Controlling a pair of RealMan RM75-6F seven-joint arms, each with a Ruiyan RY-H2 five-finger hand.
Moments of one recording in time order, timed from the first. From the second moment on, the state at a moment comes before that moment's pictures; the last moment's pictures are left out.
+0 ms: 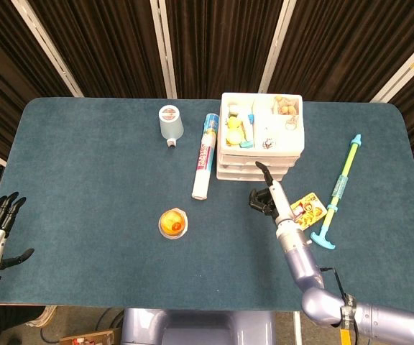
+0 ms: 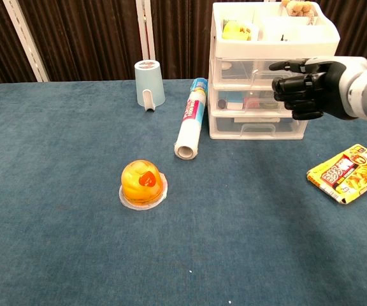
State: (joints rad) left arm -0.11 -1.13 -0.03 -1.56 1.58 1.51 0.00; right arm 0.65 -1.49 0.49 -1.89 -0.51 1.05 0.05
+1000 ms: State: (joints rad) left arm -0.11 -1.13 -0.02 -1.57 1.57 1.50 -0.02; right arm 0.69 -1.59 0.55 -1.74 -0.44 1.00 0.16
